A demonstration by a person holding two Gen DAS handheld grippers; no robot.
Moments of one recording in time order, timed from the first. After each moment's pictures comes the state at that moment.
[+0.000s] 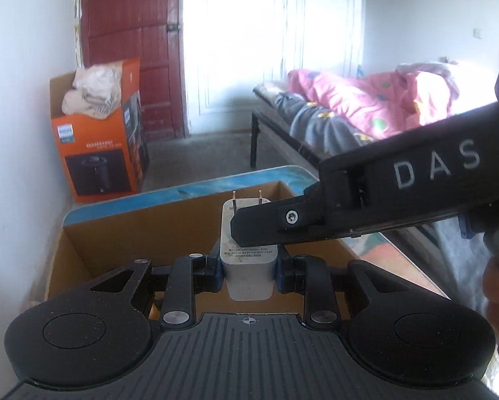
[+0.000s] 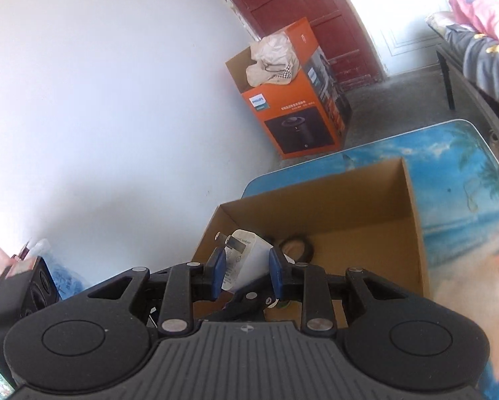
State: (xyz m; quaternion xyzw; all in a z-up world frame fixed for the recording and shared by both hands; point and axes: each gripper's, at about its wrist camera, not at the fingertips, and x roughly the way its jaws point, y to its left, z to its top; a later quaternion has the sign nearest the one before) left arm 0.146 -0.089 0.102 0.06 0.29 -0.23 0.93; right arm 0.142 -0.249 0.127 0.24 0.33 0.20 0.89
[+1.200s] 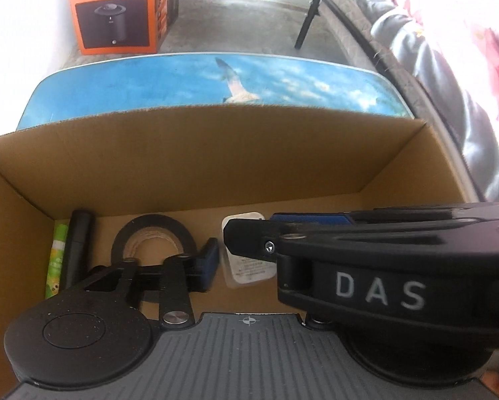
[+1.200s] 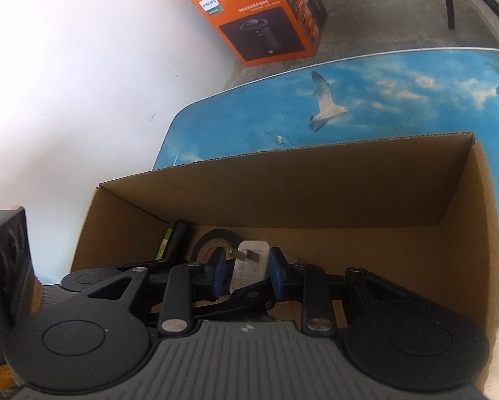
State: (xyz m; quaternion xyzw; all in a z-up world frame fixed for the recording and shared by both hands) left arm 0.296 -0.079 0.026 -0.01 0.53 -0.16 0.84; right arm 0.304 -0.233 0.024 0.21 0.49 0.18 0.82
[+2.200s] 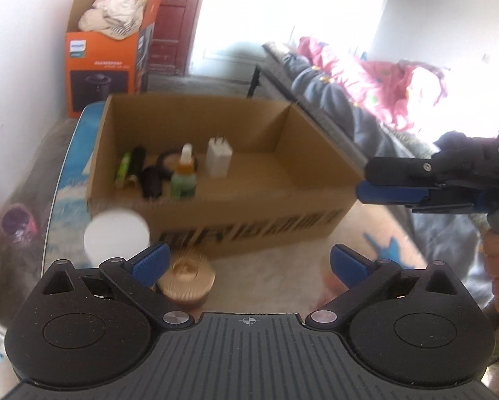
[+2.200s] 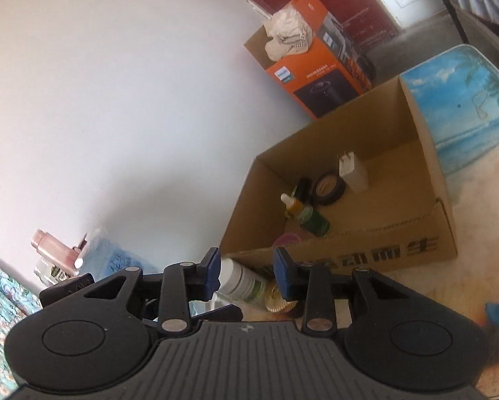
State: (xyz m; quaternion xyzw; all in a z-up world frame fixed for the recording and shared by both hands) left arm 0.048 0.013 0.075 -0.02 0.38 -0.24 0.89; right arm 0.052 -0.258 0.080 0.33 0.35 0.27 0.83
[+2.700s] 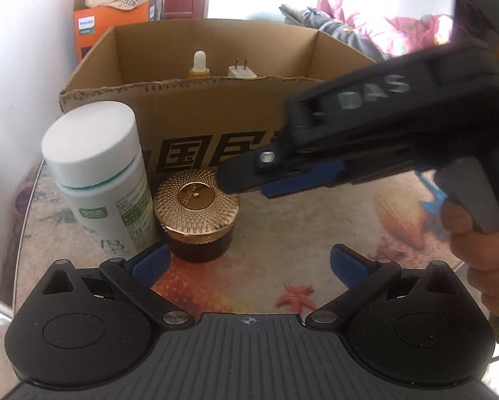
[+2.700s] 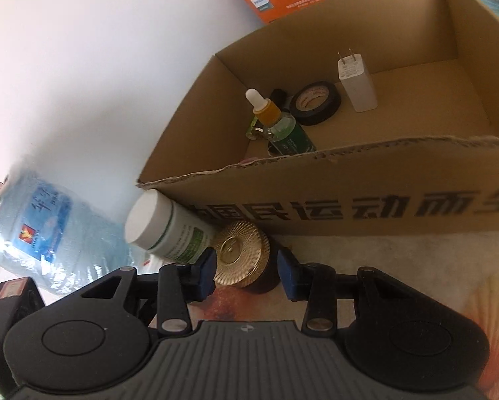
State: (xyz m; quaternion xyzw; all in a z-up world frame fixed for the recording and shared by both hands) left arm 0.058 -0.001 -0.002 0.03 0.41 -0.20 0.89; right arm 0.110 -0.167 0.001 0.23 0.45 0.25 0.82
